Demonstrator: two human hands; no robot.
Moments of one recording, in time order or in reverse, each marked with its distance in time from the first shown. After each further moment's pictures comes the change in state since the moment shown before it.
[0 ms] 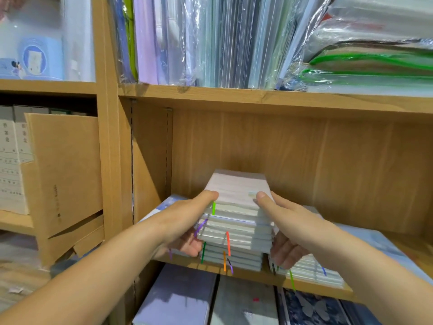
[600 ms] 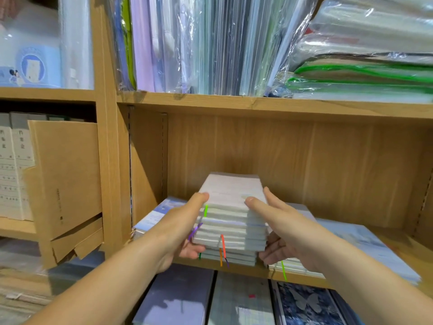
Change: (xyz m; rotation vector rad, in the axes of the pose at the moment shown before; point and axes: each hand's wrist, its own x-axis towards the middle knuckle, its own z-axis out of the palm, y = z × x) left_hand -0.019 -0.006 0.012 -0.132 0.137 0.023; right_hand -0.003 0.013 0.009 0.221 0.055 0.030
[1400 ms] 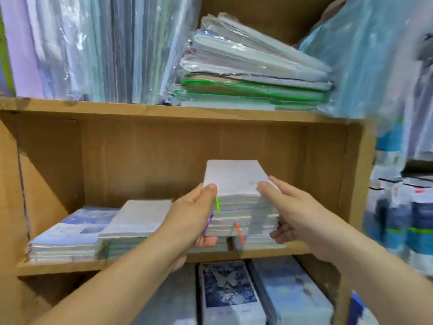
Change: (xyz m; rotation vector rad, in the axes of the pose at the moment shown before) left_hand -0.070 0.029 0.194 -0.080 -0.307 0.274; right_hand -0.136 0.033 -0.165 -0.006 0.366 -0.103
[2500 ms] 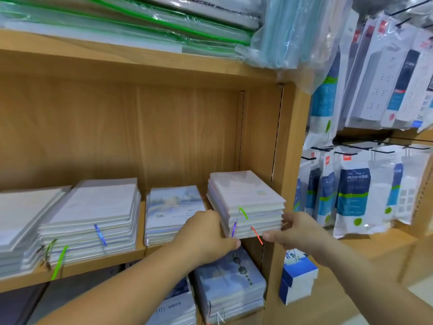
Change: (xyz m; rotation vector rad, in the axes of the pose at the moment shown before) left_hand 0.102 -0.105 0.195 0.998 -0.308 0.167; right_hand 0.048 0.199 -0.182 -0.253 0.088 0.269
